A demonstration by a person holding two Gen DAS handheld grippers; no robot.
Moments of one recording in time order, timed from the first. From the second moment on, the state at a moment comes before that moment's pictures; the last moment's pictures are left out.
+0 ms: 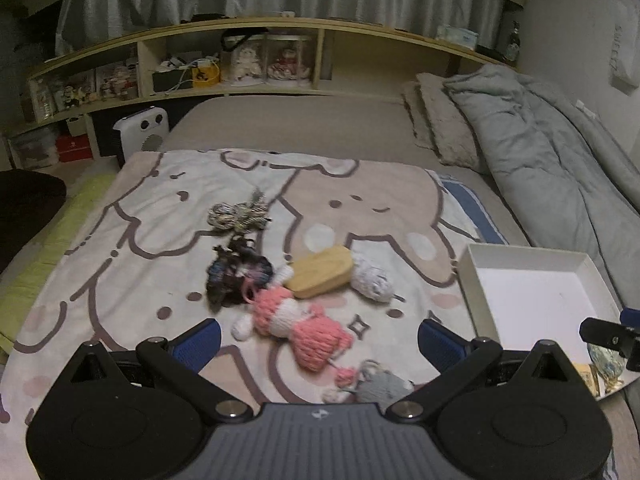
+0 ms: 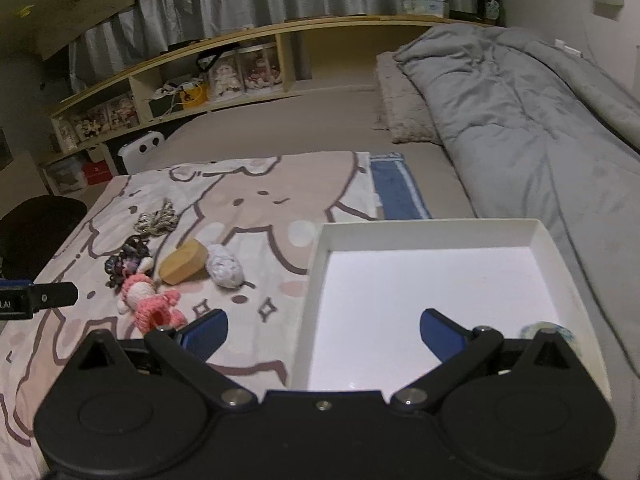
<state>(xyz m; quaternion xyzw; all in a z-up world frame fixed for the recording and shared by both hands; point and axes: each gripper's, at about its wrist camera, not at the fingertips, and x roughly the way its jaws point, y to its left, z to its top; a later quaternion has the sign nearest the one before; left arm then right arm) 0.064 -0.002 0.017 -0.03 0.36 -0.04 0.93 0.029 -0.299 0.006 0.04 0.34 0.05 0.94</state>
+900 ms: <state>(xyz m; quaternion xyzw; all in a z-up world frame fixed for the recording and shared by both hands) 0.124 0.052 -0.049 -0.22 0.40 0.02 0.89 0.061 -0.205 -0.067 0.04 0.34 0.13 0.93</state>
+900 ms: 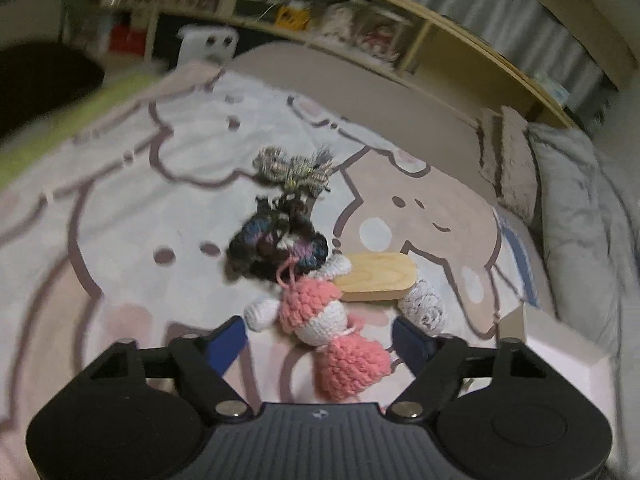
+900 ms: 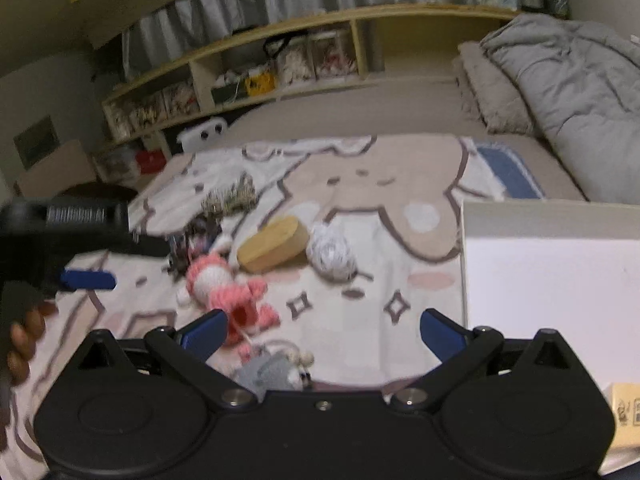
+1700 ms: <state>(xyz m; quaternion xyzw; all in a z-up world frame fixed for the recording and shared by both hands) 0.171 0.058 -0.135 -0.43 0.42 0.03 0.80 0.080 -0.176 -0.121 0.02 0.42 0.24 0.87</state>
